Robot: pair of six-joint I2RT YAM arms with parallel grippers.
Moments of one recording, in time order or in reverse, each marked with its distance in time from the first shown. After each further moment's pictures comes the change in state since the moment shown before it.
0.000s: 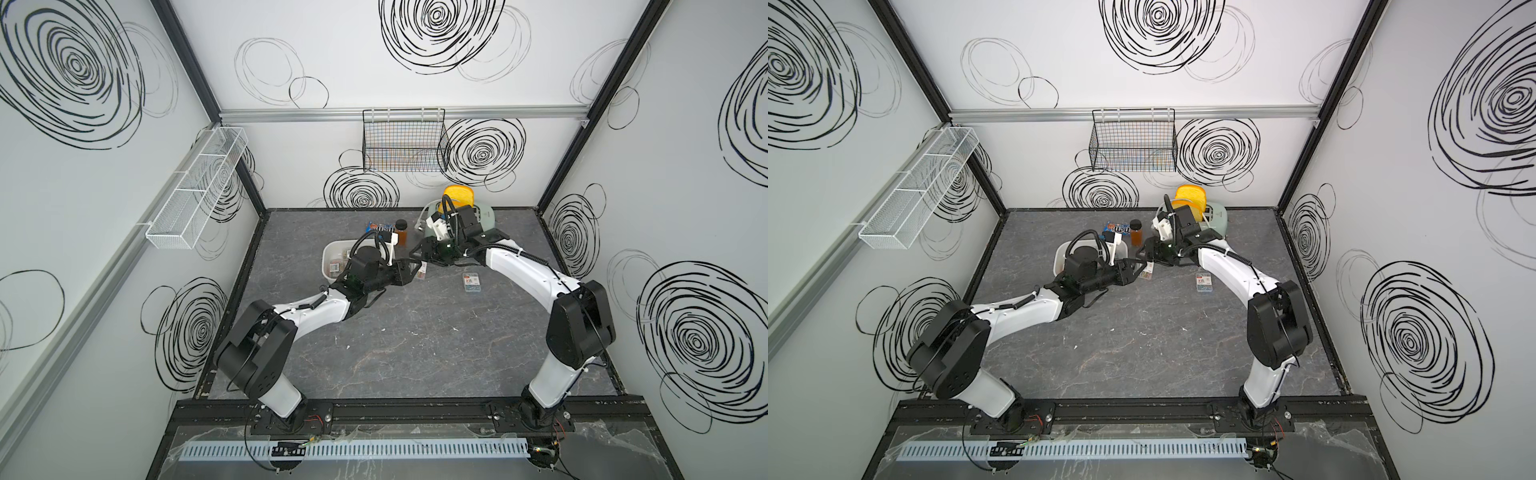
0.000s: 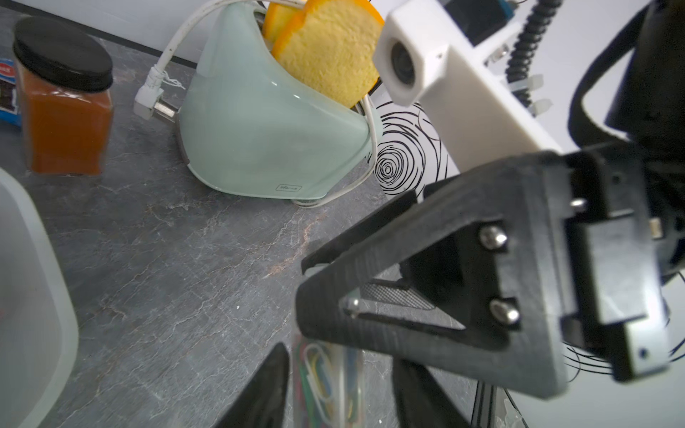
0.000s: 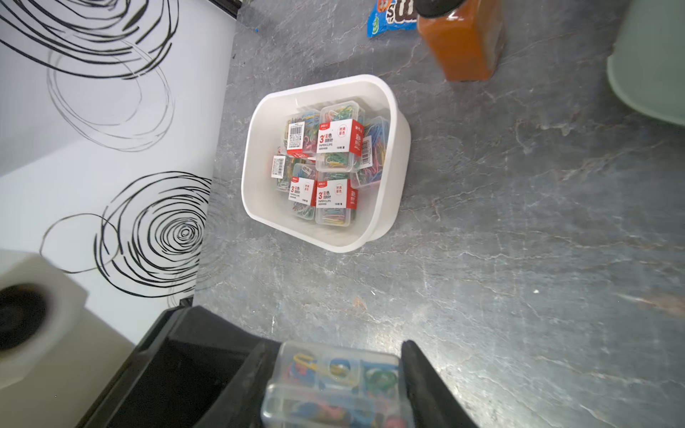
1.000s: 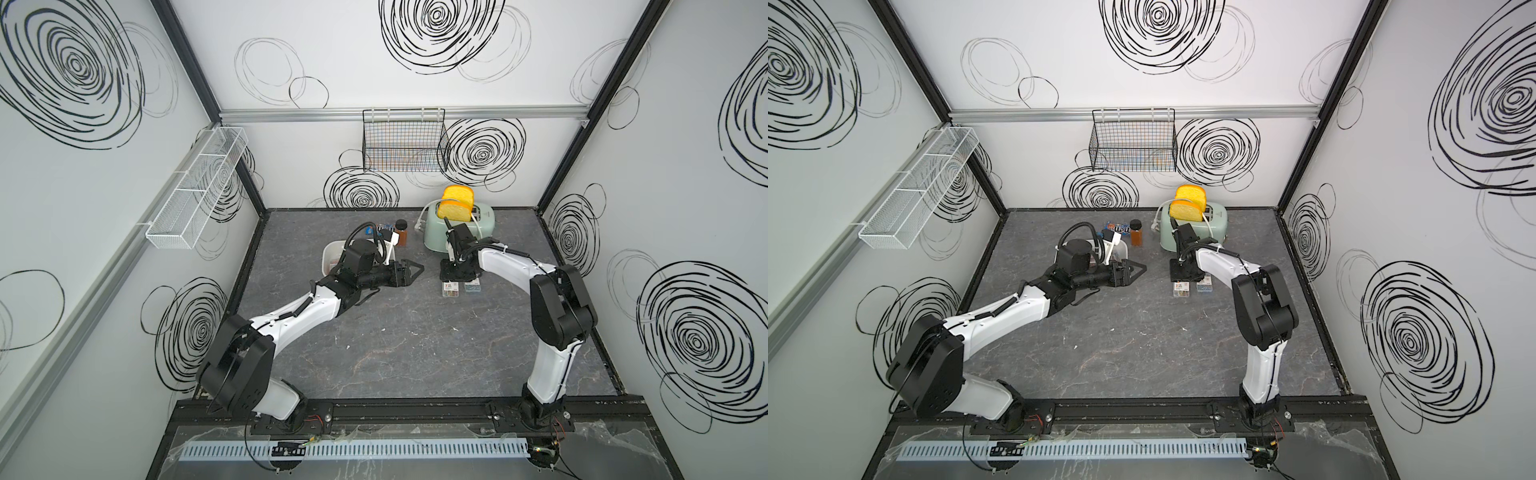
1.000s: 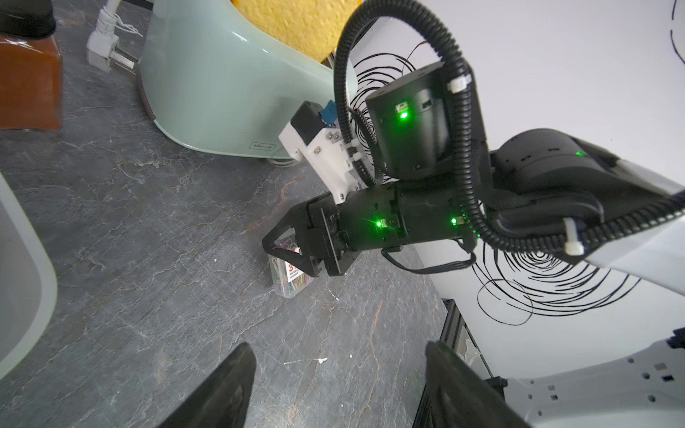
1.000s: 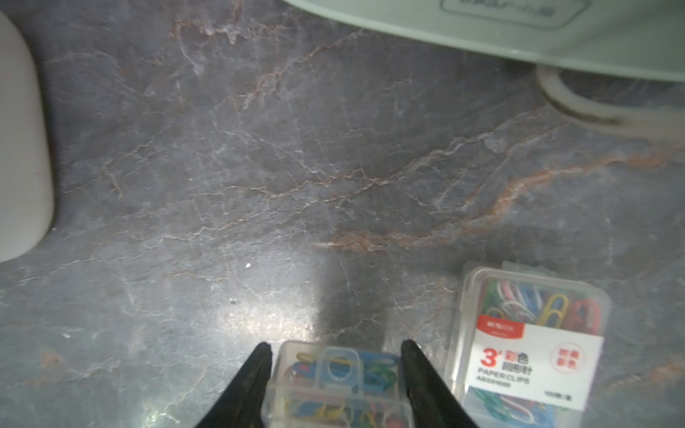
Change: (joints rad) left arm 0.031 -0.115 0.060 -0.285 0.132 0.039; right arm -0.062 0.151 -0.099 -0.130 0.483 -0.172
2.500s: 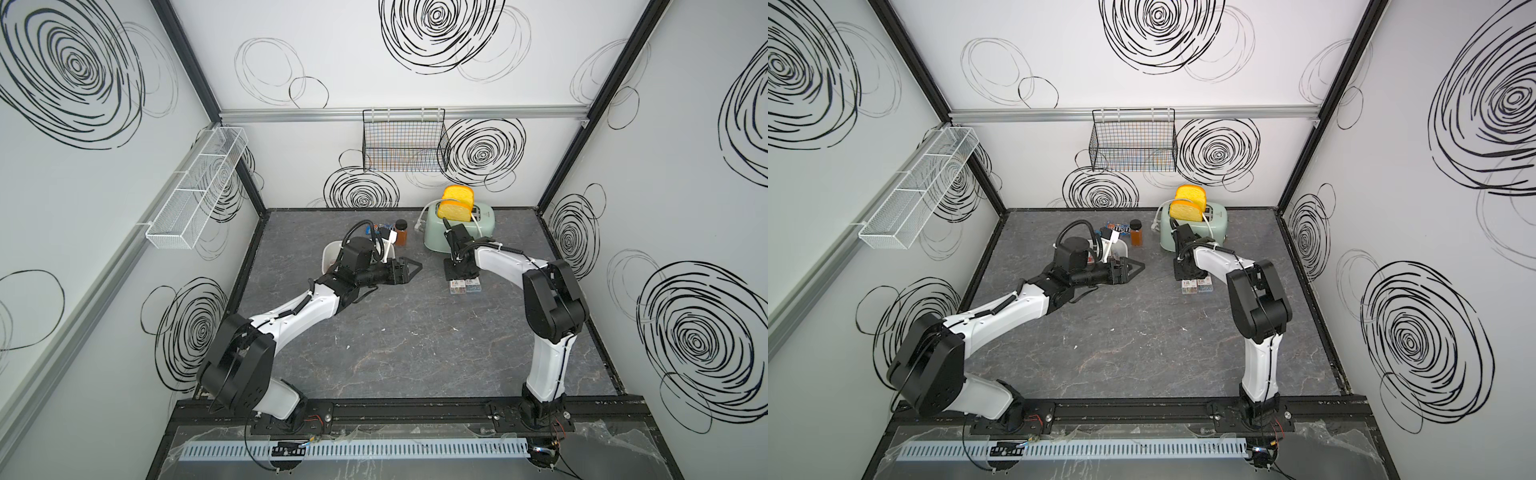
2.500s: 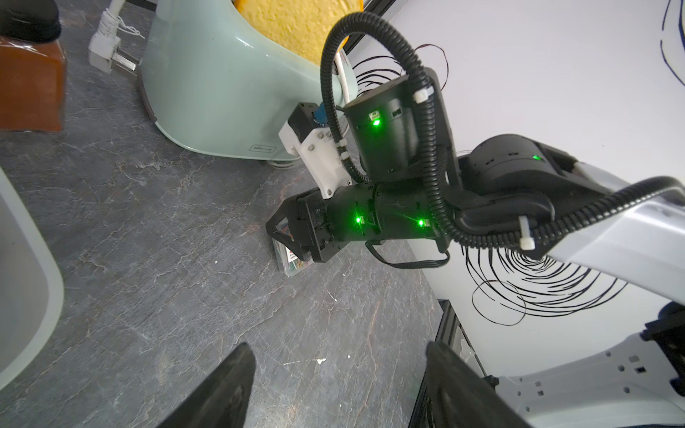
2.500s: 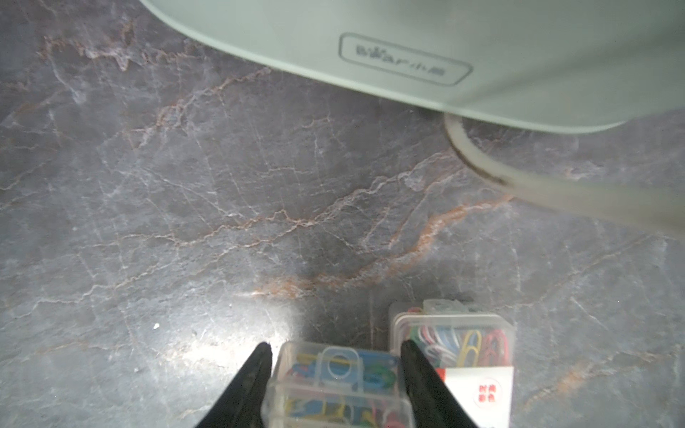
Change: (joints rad) left arm 0.024 0.009 0.011 0.001 0.033 -0.008; right arm -0.012 0.055 0.031 0.014 0.164 -0.035
